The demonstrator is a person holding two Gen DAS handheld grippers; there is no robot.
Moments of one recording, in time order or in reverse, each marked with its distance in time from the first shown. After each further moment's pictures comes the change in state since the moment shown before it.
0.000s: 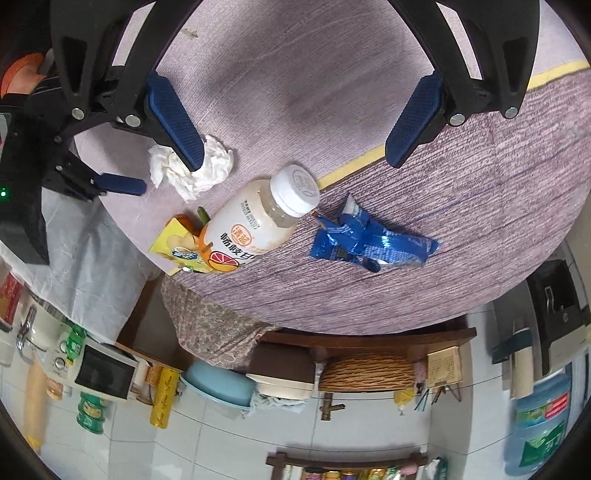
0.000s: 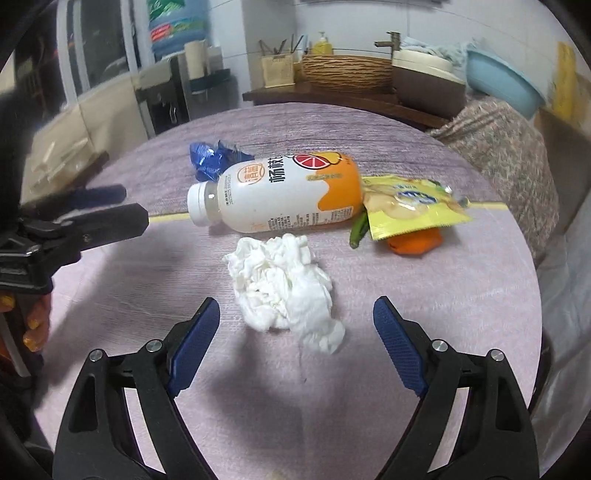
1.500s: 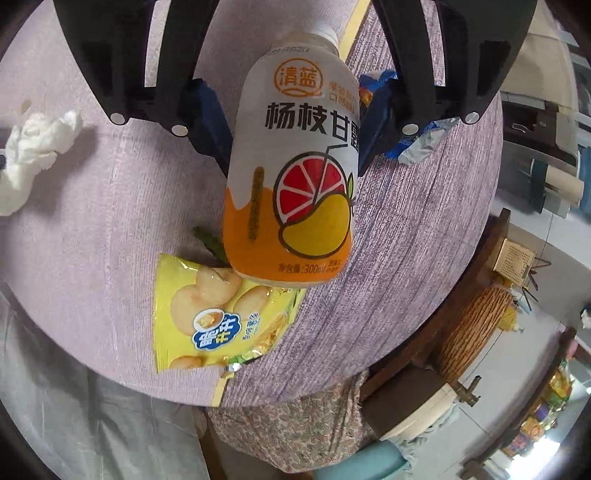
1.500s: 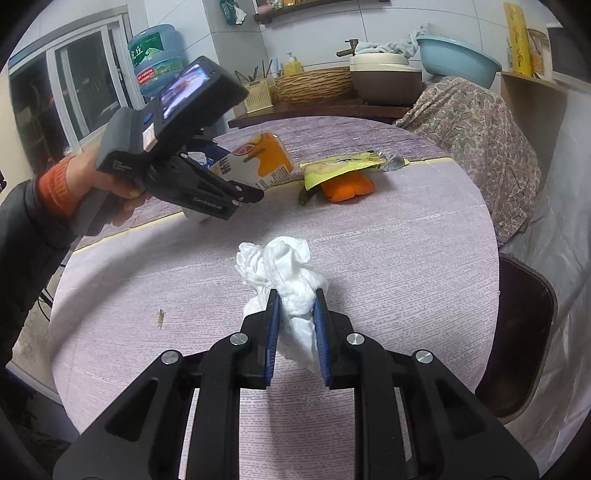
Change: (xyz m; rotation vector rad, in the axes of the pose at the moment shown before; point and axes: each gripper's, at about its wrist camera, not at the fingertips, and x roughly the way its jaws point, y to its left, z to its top) left arm 0.103 -0.088 0.051 0.679 0.341 0.155; right arm -0.073 -0.054 -0.074 0.190 -0.110 0.064
